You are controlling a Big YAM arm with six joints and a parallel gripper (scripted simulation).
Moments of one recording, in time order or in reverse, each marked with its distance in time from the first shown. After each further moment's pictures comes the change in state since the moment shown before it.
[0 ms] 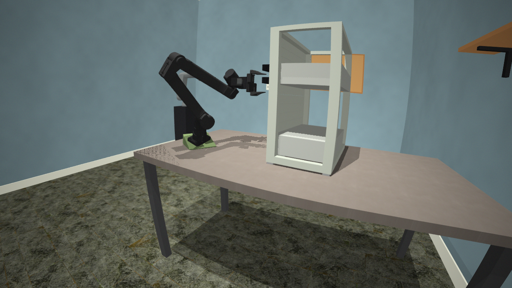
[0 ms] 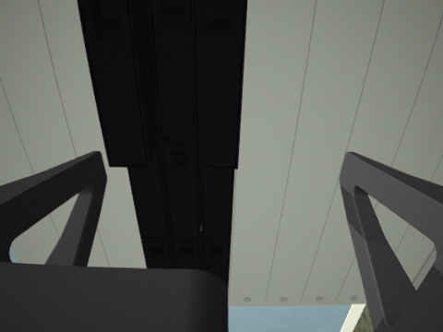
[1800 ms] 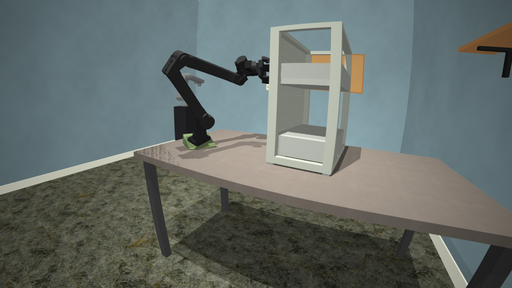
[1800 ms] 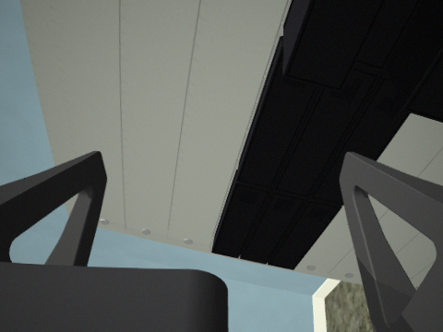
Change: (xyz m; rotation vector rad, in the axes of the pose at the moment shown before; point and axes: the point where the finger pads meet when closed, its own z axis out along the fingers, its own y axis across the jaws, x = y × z) arm 0.071 0.091 0.030 -0.122 0.169 -0.183
